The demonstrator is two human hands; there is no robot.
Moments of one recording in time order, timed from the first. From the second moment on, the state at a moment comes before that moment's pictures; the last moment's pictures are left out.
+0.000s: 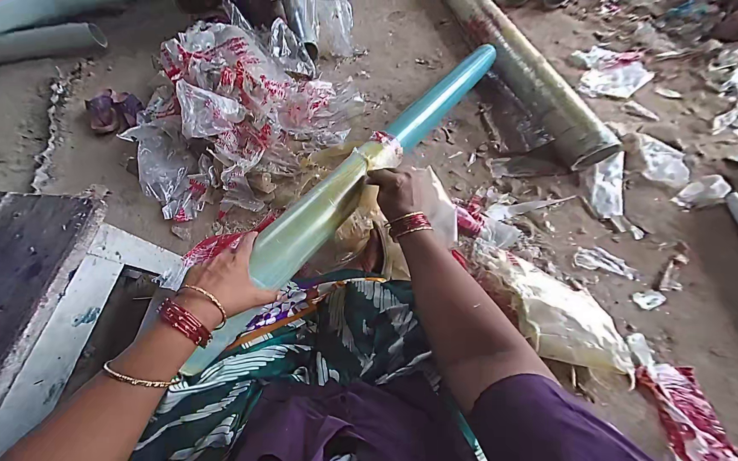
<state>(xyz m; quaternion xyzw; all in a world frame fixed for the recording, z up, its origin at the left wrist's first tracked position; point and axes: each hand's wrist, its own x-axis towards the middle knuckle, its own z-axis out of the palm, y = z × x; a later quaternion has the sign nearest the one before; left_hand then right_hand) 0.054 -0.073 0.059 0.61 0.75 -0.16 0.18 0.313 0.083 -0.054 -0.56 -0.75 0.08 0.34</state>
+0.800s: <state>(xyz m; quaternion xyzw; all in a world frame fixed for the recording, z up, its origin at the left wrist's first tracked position) 0.063 -0.146 0.034 0.71 0.69 -0.03 0.16 0.425 0.066 0.005 -0.68 -0.60 0.33 0.24</state>
